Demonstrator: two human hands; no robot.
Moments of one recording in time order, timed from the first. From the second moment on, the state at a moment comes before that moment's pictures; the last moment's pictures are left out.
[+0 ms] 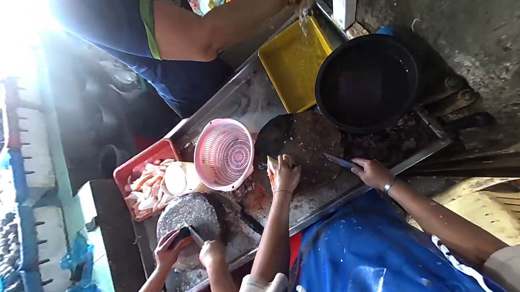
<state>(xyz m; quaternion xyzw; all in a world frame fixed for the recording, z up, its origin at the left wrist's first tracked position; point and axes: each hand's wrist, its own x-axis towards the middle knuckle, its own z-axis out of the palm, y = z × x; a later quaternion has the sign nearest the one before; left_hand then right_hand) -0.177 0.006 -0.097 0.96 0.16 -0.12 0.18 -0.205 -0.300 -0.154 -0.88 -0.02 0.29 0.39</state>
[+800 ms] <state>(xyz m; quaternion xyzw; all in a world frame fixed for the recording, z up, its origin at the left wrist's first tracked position) -0.206 0.044 -0.107 0.95 0.12 -0.13 0.25 -0.150 -0.191 -0.113 -0.84 -0.10 0.34 0.41</state>
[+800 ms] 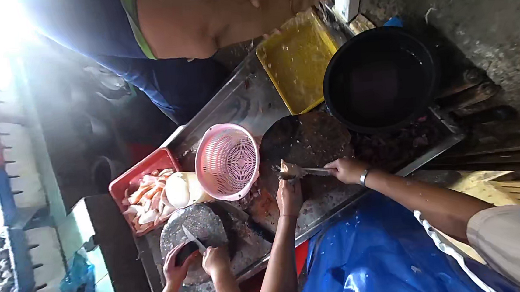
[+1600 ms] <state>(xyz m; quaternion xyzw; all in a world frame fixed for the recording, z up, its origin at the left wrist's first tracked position) -0.203 0.041 -0.087 0.96 0.12 -0.10 0.23 -0.161 -0.152 -0.091 -0.81 -0.08 0.25 0.53</state>
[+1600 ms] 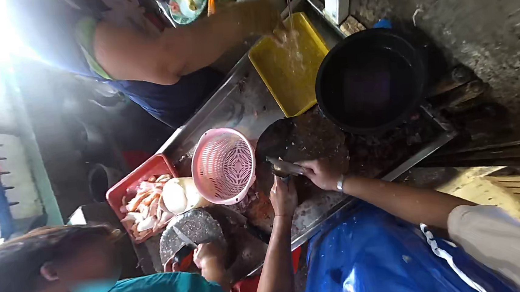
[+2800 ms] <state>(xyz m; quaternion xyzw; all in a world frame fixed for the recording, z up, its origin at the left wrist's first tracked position) -0.181 0.033 -0.083 0.94 0.22 -0.19 0.20 -0.246 -0.292 -0.172 -0.88 -0.01 0.23 0.42</state>
